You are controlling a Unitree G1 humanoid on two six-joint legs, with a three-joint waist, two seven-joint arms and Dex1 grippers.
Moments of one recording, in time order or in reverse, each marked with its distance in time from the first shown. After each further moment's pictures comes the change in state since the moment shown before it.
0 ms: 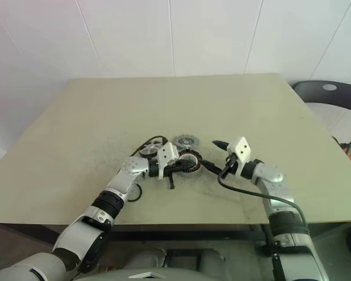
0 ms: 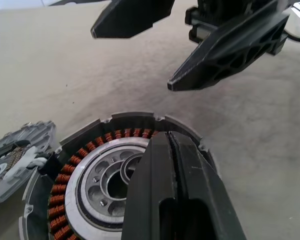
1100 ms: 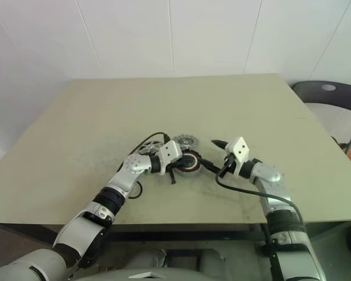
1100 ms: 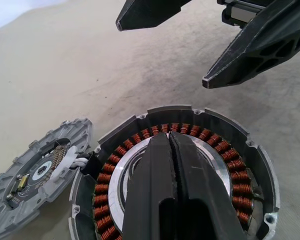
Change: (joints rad) left arm -0.033 -0.001 -0.017 0.045 0.072 -0.041 0.112; right arm -0.014 0.016 0.000 0.038 -0.023 -0.032 -0.011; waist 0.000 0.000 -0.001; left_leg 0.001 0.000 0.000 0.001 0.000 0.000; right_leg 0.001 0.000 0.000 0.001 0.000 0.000
